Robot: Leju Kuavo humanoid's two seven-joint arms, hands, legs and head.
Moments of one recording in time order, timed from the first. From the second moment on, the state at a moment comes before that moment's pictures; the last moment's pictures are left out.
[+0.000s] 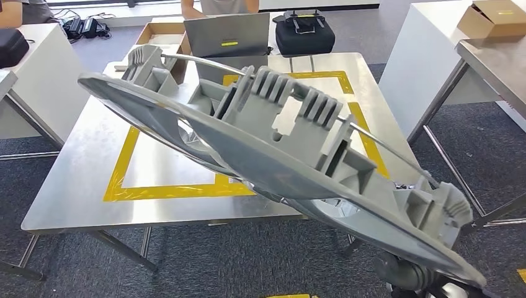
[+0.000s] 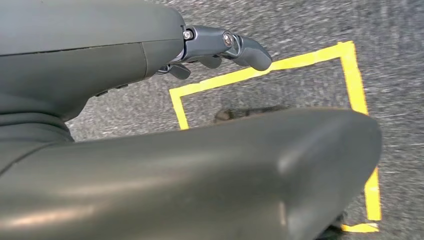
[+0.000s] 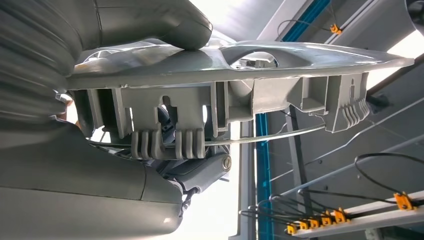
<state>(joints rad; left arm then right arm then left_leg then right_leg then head) 0.00 -0.06 0.60 -0.18 -0.46 -0.09 -0.30 -0.01 -0.14 0.28 -2.15 -0.07 0.33 -0.70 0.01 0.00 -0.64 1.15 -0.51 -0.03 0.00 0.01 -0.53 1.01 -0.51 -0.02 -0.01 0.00</state>
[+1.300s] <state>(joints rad) 0.01 -0.06 0.64 -0.18 -0.45 -0.08 -0.30 0.00 -0.14 0.32 -2.17 -0.06 0.28 -0.70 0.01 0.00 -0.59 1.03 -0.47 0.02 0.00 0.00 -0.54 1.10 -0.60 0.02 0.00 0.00</state>
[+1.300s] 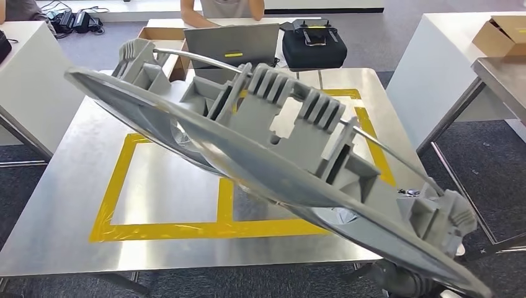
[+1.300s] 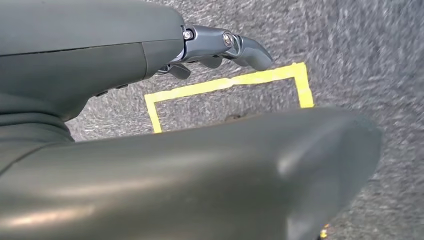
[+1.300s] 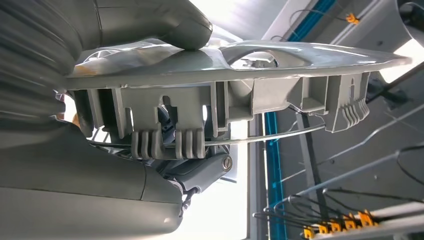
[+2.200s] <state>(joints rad) 0.02 -0.06 0.71 -0.18 -0.45 -0.08 -0.32 0.19 -0.28 0.37 -2.15 0.74 -0.50 -0.53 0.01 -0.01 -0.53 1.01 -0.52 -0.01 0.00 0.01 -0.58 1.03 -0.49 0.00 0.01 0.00</state>
